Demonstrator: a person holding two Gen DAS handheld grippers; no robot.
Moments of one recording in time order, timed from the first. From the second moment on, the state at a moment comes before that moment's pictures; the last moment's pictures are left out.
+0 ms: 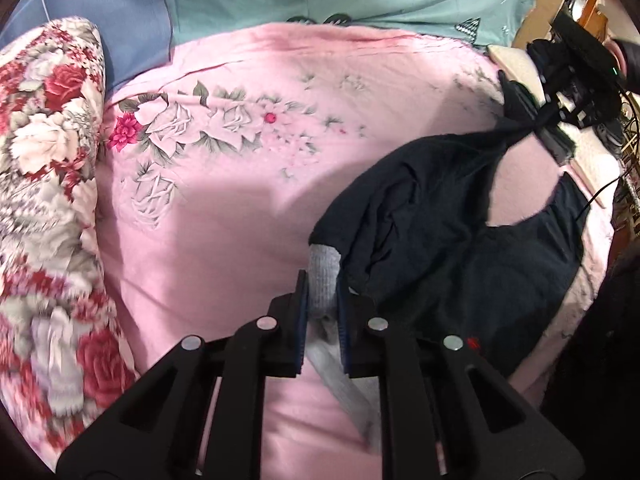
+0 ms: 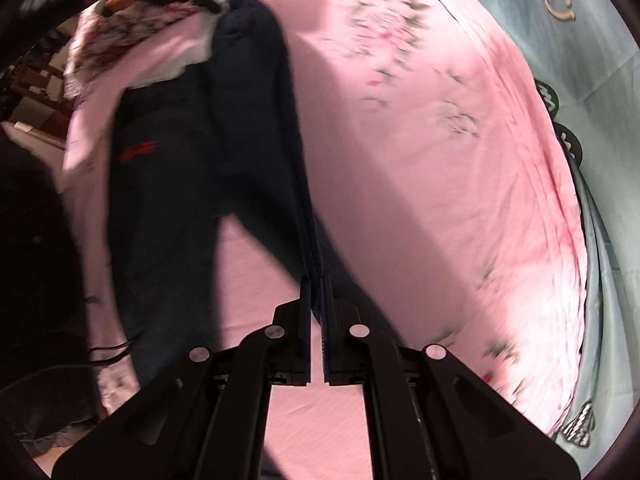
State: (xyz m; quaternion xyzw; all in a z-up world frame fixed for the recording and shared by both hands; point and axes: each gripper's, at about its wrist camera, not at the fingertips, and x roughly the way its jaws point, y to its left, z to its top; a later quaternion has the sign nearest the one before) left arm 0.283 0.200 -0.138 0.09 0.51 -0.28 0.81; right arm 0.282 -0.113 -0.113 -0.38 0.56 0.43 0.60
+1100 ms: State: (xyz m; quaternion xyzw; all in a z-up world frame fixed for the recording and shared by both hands) left arm 0.094 0.221 -0.178 0.02 0.53 -0.10 0.84; right arm 0.123 -0.175 -0.143 -0.20 0.58 0.38 0.69
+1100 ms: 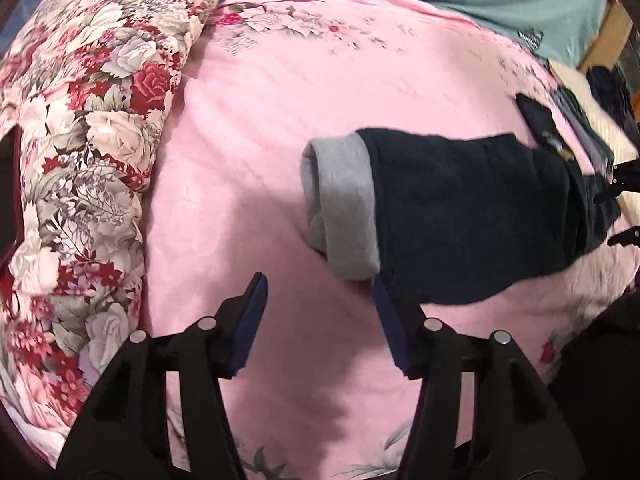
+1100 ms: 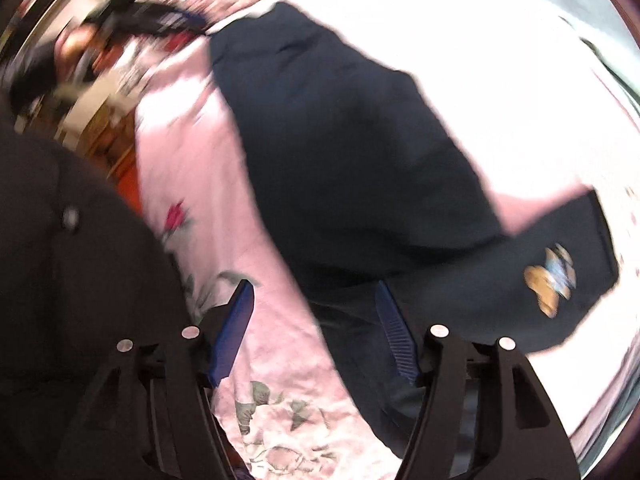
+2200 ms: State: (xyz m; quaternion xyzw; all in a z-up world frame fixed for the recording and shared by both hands) left arm 0.173 0.078 -0.170 -0.03 0.47 -0.28 0.84; right arm 0.326 -0.266 -0.213 0.10 0.53 -0.13 0.83
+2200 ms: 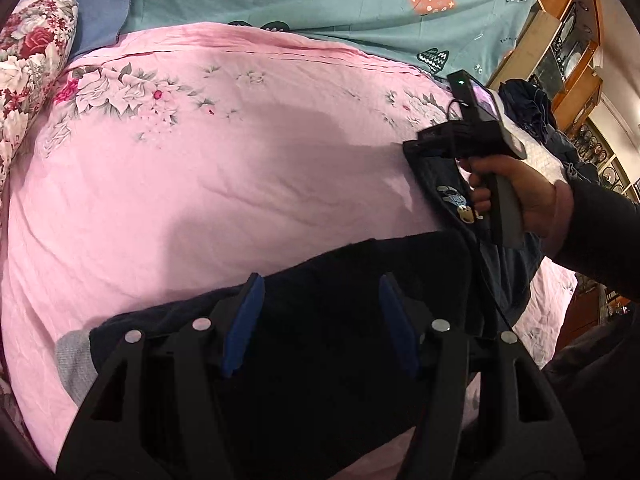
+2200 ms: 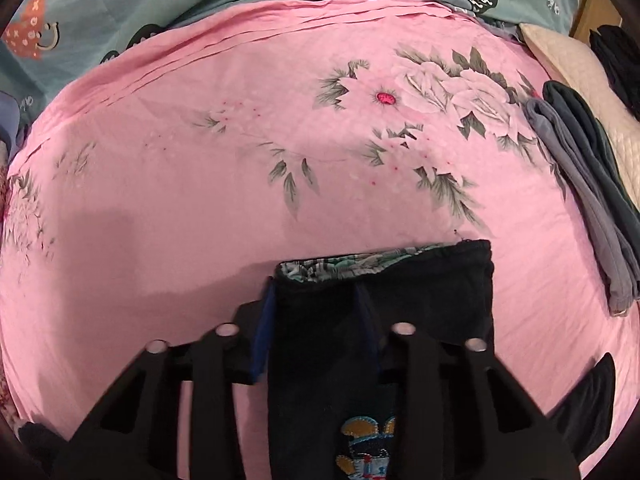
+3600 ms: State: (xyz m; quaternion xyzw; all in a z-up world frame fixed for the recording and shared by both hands) left arm 0.103 -0.118 -0.127 0.06 0.47 -0.28 0.84; right arm 0.061 -0.482 -0.158 0.23 0.48 -0.03 0.85
